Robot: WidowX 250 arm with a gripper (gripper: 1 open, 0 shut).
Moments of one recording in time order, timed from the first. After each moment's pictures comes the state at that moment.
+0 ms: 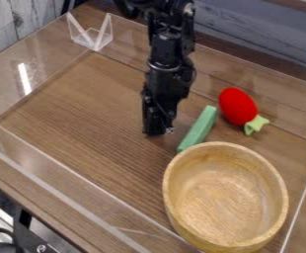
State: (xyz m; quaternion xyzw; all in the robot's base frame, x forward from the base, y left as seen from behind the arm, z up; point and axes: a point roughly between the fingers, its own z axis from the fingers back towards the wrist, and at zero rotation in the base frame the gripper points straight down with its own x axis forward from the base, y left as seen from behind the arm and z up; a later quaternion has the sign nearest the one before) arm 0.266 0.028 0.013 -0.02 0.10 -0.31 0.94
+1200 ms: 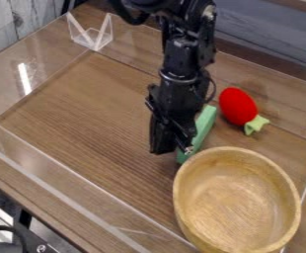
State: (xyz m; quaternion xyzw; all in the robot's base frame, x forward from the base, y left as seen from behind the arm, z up) arm 0.240 -0.014 0.042 -0.01 0.11 -0.27 0.96
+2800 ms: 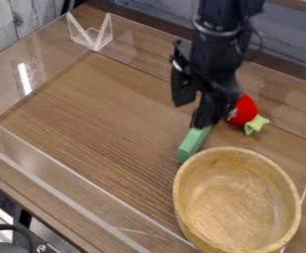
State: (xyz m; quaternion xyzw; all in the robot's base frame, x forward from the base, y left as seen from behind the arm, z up) arm 0.265 -0.038 0.108 0.03 0.01 -0.21 0.98
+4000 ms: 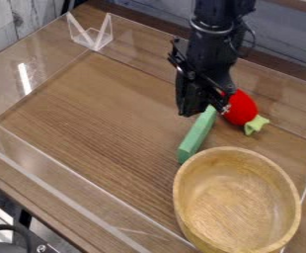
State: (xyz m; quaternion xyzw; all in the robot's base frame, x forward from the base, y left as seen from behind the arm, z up) arm 0.274 -0.026 0.095 0.03 0.02 -0.22 0.98
